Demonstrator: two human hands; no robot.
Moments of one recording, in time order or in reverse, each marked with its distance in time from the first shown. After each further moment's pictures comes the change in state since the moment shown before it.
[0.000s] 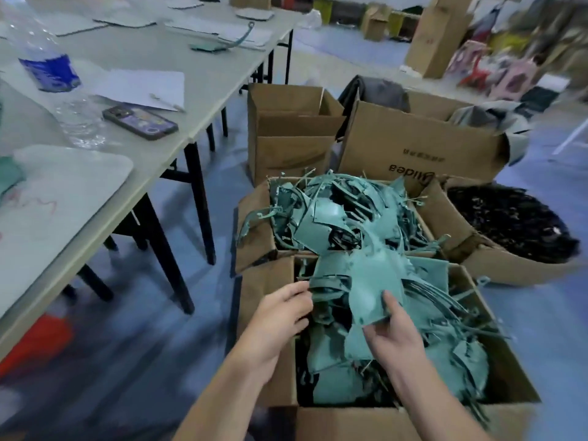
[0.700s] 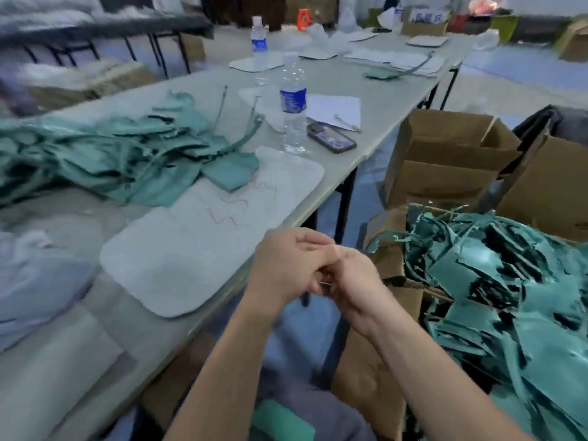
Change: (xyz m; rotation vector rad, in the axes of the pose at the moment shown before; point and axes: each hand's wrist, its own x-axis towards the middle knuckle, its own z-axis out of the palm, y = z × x) left_hand -0.122 0.085 -0.140 0.265 0.611 0.422; right_hand -0.151 0.177 0.207 -0.961 -1.054 0.003
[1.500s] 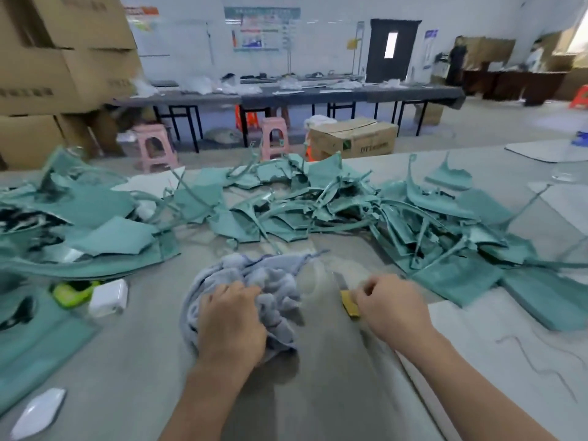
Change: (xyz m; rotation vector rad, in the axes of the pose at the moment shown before) left_hand -0.123 -0.116 -0.395 1.178 0.960 -0.429; right_hand 0.159 0.032 0.351 -1.373 -0.228 -0.266
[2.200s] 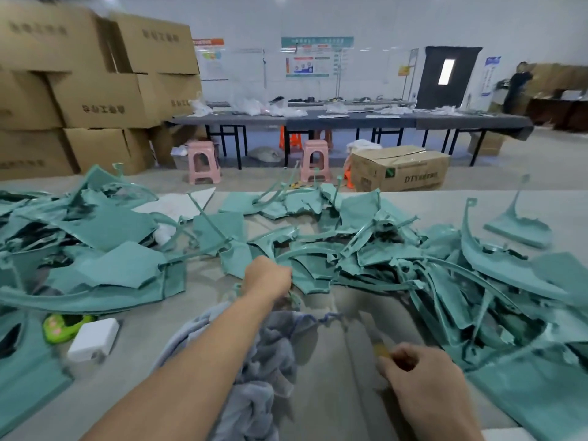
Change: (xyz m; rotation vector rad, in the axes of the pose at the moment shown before) left_hand 0.204 0.028 0.059 -0.548 -0.195 -0.589; right_hand 0.061 0.016 0.012 0.255 -0.060 -0.046
